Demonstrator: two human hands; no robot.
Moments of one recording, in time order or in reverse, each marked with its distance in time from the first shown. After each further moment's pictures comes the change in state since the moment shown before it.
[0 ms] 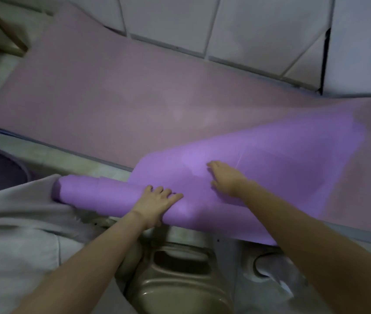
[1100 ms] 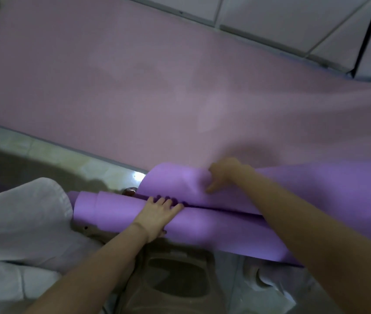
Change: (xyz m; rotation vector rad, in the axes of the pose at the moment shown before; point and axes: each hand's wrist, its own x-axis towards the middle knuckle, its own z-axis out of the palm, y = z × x) left_hand 0.047 0.004 0.028 -0.124 -0.123 0.066; right_hand 0.076 0.012 -0.020 -0.274 -0.410 0.010
